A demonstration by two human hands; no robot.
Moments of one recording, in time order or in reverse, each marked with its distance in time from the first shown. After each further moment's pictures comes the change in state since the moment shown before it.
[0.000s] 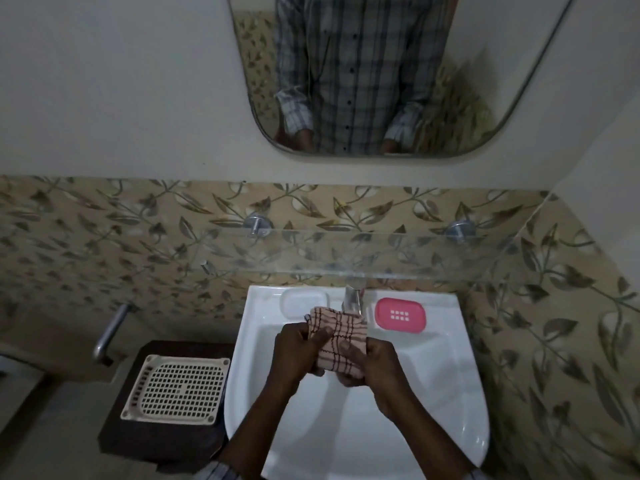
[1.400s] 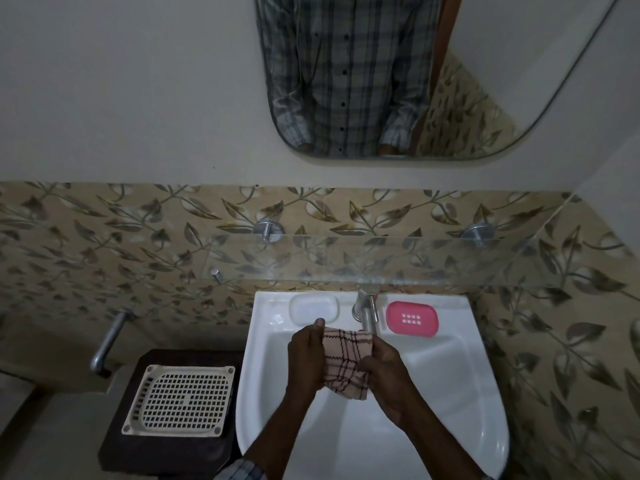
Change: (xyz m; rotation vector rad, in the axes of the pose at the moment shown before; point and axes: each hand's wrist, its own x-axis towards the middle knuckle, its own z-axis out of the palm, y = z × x) left_hand 0.018 -0.015 -0.004 0.074 0.132 0.110; right_hand 0.023 0.017 0.019 0.184 -0.052 0.022
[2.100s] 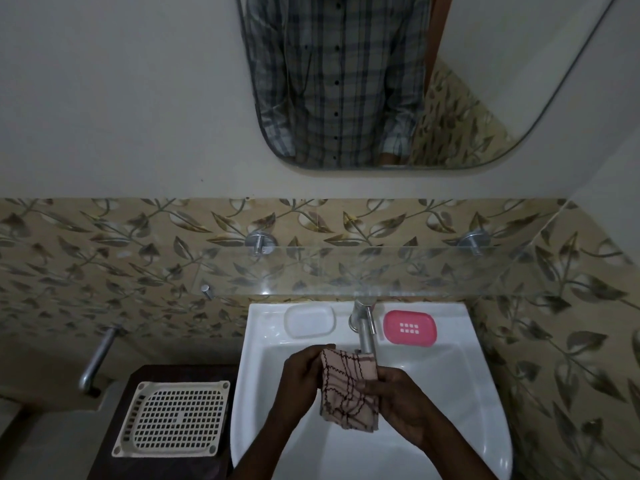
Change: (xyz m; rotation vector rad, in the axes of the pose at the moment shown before) left_hand 0.013 -0.032 -0.011 -0.053 -0.230 0.134; right_hand -0.006 -0.004 -0.023 0.089 -0.164 0.135
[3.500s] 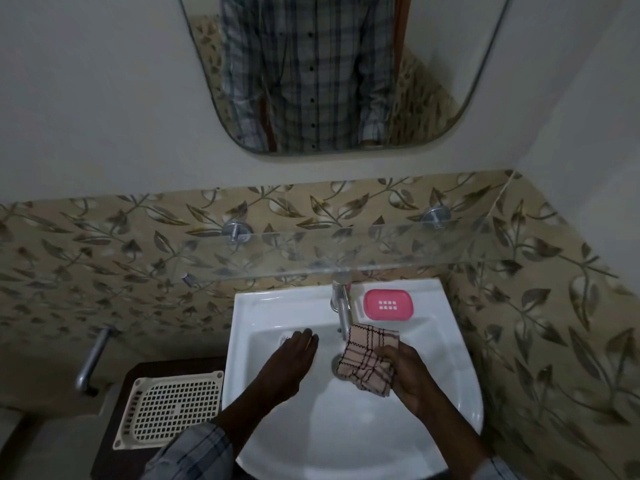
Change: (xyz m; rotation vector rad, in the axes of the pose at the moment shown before) left_hand 0.000 -0.034 -0.005 1.380 -0.381 0.671; right_hand -0.020 0.010 -0.046 0.166 0.377 -0.044
